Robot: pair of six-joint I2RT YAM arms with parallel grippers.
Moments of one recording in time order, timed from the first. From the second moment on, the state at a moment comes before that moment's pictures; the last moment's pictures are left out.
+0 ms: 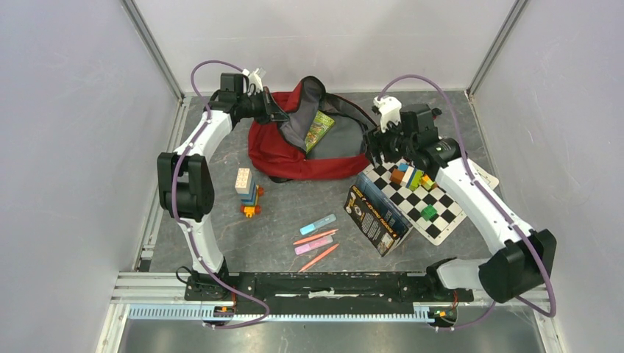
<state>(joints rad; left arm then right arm) -0.12 1.94 1.64 -0.36 0.71 -0.40 0.38 1.34 1.21 -0.50 -0.11 -0.09</state>
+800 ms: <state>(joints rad) -0.12 1.92 1.60 -0.29 0.74 -0.40 0.46 1.25 0.97 -0.71 -0.21 -0.10</state>
